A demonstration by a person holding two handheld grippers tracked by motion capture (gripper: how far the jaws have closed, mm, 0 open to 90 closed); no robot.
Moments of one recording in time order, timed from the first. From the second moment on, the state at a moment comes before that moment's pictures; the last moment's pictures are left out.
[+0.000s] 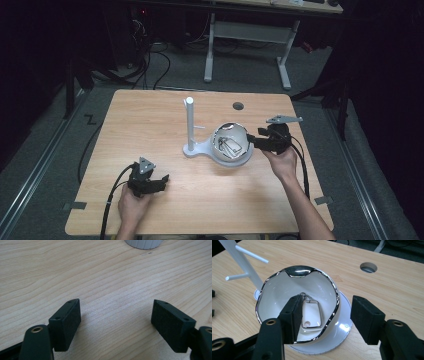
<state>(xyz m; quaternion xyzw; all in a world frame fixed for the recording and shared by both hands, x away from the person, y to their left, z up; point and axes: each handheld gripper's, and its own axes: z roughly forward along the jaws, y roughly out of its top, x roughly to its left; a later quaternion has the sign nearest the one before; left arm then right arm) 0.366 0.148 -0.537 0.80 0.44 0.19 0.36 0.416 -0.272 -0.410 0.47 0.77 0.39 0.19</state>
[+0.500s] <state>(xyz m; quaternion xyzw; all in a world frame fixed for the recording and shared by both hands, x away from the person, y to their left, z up) 0.366 0.148 -0.537 0.80 0.44 0.19 0.36 0.399 -0.291 -0.398 0.48 0.76 0.40 0.20</state>
